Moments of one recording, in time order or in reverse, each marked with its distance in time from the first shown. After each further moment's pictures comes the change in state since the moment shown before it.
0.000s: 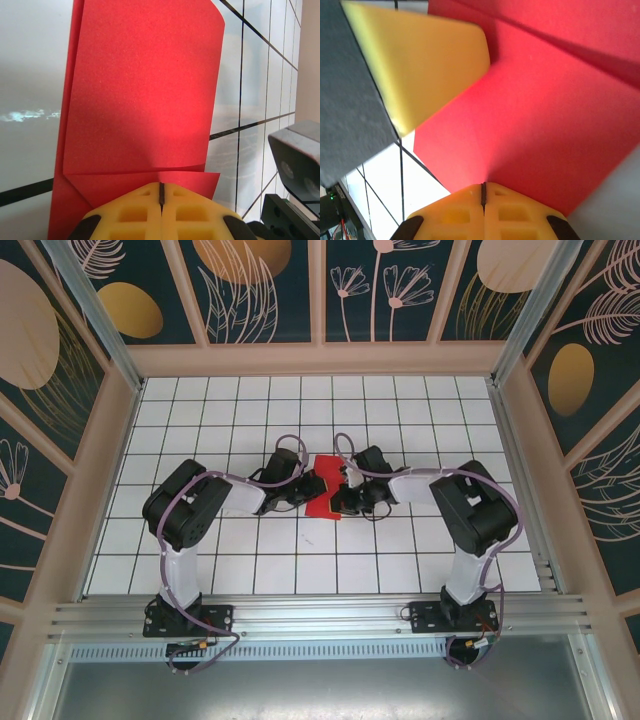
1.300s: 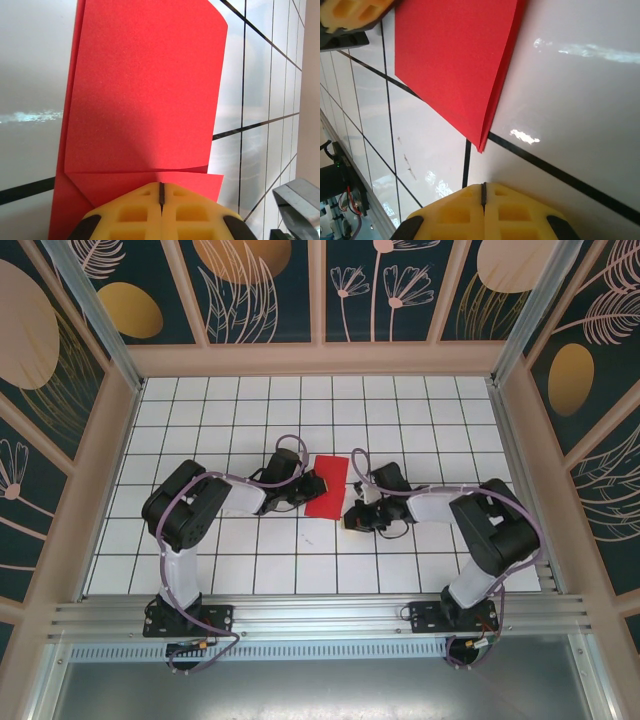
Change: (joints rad) left arm -0.005 -0.011 0.002 -0.021 -0.019 0.012; right arm -0.042 -0.182 -0.224 0.045 -0.064 0.006
